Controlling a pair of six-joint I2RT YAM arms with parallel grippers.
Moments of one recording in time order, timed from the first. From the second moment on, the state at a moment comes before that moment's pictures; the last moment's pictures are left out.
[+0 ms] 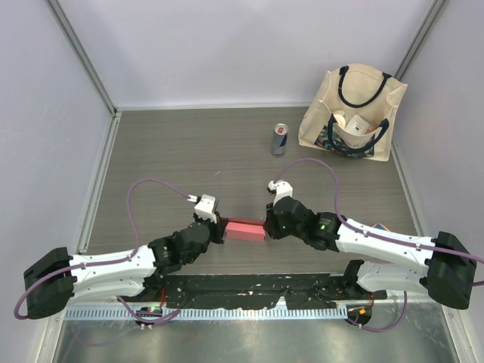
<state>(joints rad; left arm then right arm) -1.13 0.93 0.28 0.25 -0.55 -0.50 1.02 1.11 0.65 -0.28 0.21 0.58</state>
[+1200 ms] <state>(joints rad) -1.16 0.93 0.27 0.27 -0.55 -0.52 1.21 1.29 0.74 -0.22 0.12 -0.04</state>
